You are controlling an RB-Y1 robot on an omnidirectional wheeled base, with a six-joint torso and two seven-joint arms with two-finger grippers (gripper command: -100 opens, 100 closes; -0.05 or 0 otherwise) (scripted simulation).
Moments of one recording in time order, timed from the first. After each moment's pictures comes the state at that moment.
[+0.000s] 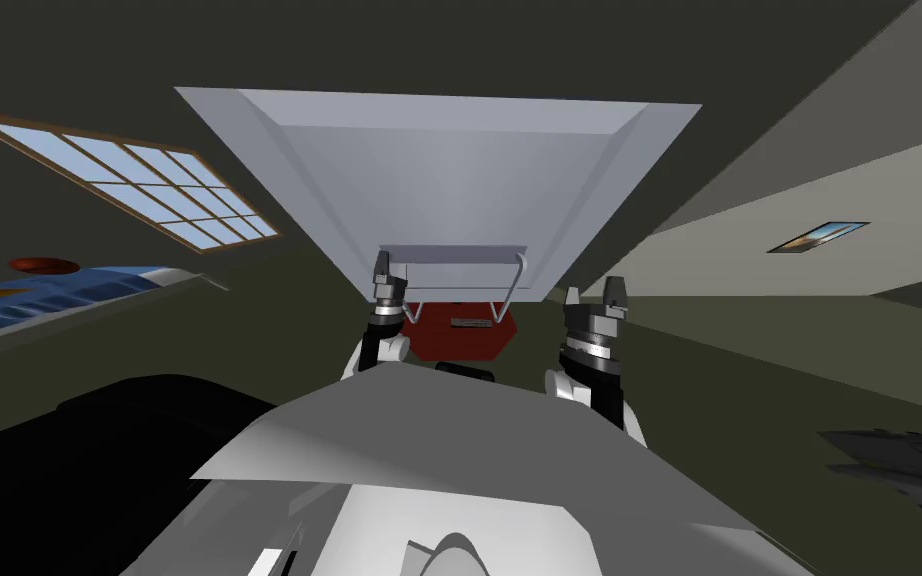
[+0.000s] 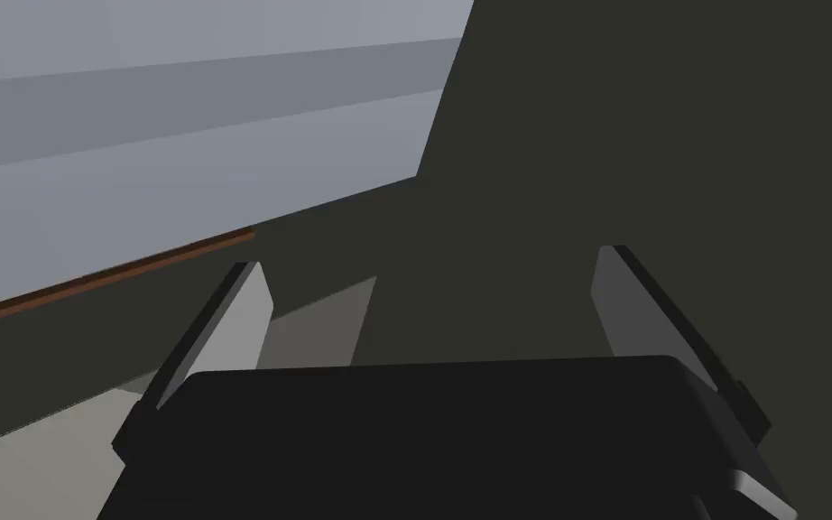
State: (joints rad) left arm 0.46 0.05 -0.01 -2.28 -0.01 -0.50 -0.11; right arm 0.53 0.00 -0.04 -2.33 0.11 -0.44 -0.08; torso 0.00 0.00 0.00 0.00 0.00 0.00
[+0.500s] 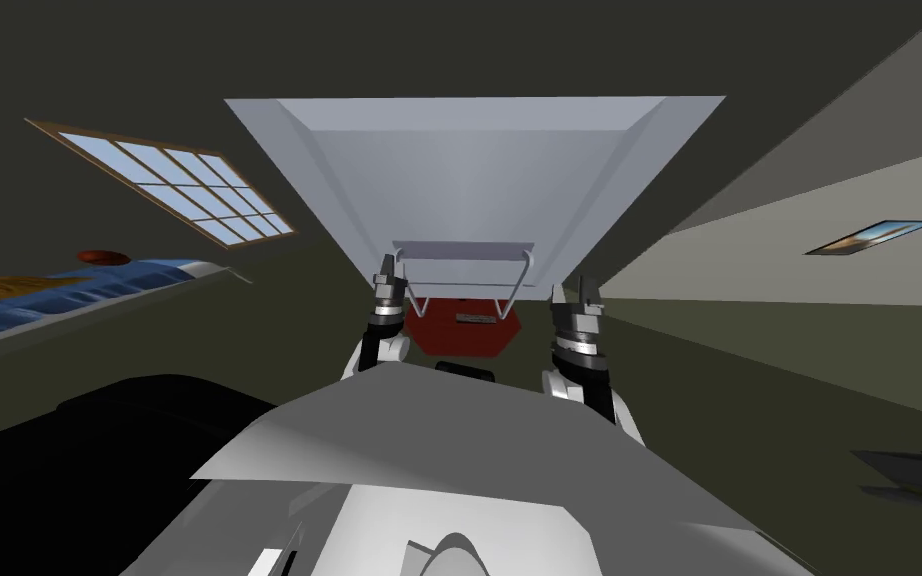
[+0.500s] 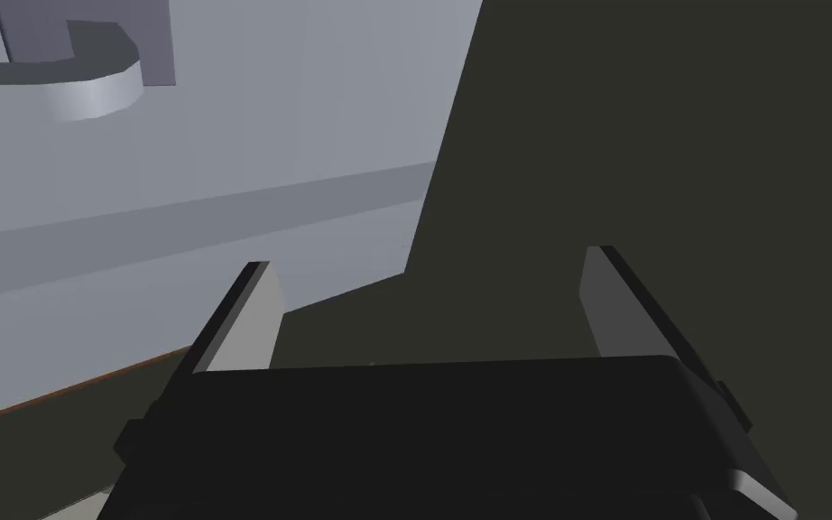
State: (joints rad) left arm 0.46 0.05 -0.01 -2.28 -0.01 -0.50 -0.11; right arm 0.52 -0.10 0.04 -2.32 0.15 -0.47 -0.08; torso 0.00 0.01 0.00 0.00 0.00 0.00
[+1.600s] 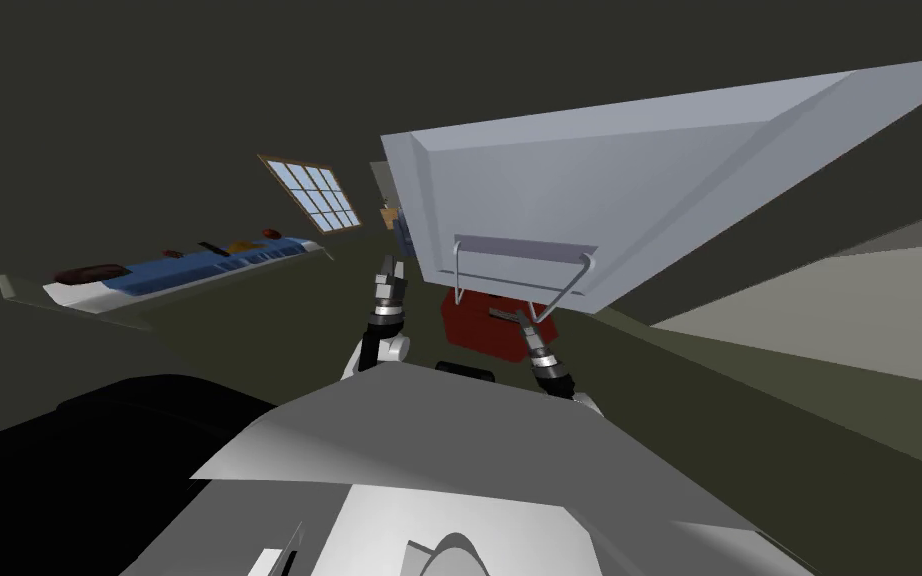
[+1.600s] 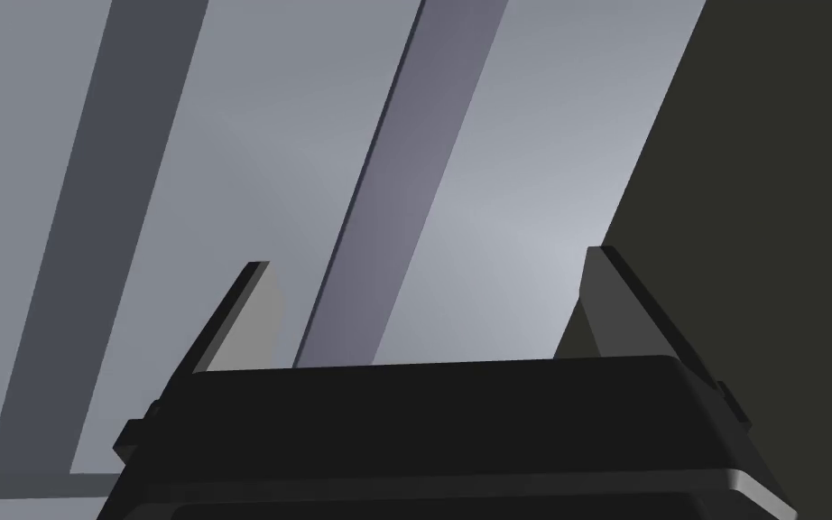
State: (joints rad) left arm 0.46 0.05 -0.01 -2.28 -0.01 -0.50 -0.11; right arm 0.57 -0.33 0.18 -2.05 0.34 -0.50 0.01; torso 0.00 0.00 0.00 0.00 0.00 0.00
